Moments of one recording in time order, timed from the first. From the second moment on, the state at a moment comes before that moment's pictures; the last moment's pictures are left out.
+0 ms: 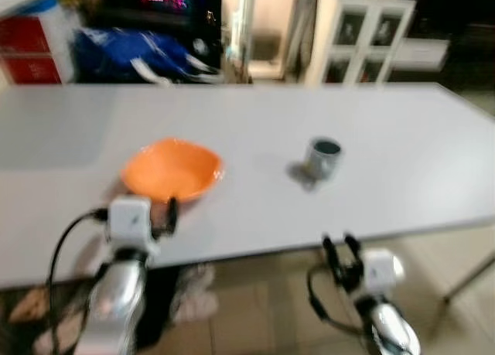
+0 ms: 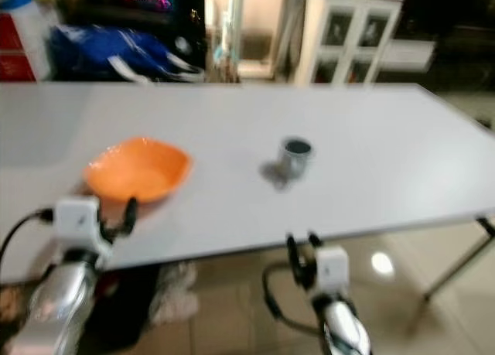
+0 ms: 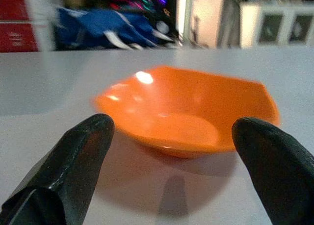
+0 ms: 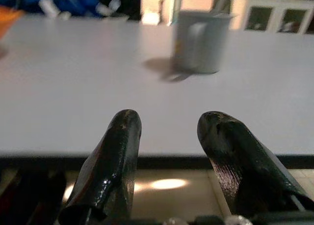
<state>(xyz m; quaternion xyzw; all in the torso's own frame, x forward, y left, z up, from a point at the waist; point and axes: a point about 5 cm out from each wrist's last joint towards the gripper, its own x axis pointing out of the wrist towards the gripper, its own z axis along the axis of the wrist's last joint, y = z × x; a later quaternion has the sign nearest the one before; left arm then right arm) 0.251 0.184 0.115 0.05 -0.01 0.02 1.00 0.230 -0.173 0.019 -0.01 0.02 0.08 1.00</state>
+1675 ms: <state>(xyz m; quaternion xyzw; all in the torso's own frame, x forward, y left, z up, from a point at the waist) 0.253 0.174 0.111 0.06 0.01 -0.01 1.00 0.290 -0.171 0.044 -0.04 0.03 0.09 0.99</state>
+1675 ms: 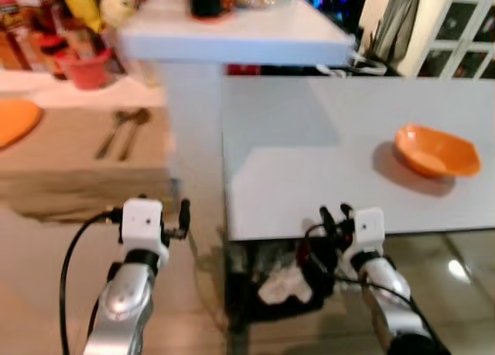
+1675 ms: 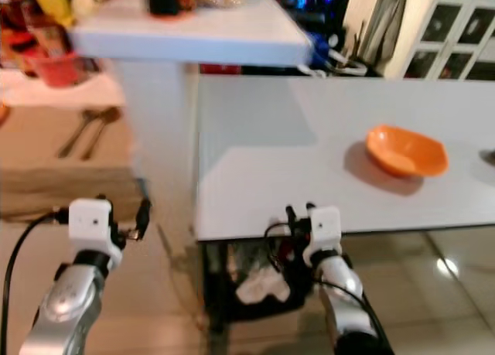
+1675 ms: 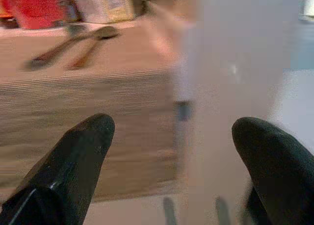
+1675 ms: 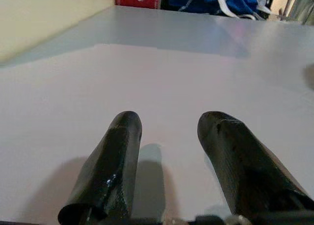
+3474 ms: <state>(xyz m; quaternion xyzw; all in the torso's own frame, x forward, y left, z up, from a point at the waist) 0.259 0.200 0.121 0.07 0.01 0.01 1.00 0.287 -0.150 0.108 -0.10 -0.06 0.05 0.99</state>
